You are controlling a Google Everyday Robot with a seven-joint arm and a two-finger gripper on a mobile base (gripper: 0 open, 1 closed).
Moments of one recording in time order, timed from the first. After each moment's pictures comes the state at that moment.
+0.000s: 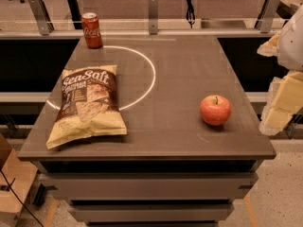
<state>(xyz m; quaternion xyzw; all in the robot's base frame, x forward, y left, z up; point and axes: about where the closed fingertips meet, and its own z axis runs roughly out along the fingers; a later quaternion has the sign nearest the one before) 0.438 -0.217 0.976 -0.60 0.78 -0.03 0.16</state>
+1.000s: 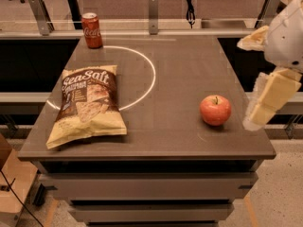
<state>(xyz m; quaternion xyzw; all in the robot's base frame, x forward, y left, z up) 0.445 -0.180 0.983 -0.64 0.73 0.01 0.22</state>
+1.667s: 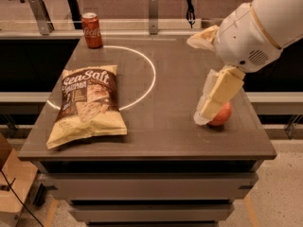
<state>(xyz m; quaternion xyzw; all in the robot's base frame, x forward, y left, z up) 0.464 -0.089 0.980 -0.68 0.66 0.11 0.31</state>
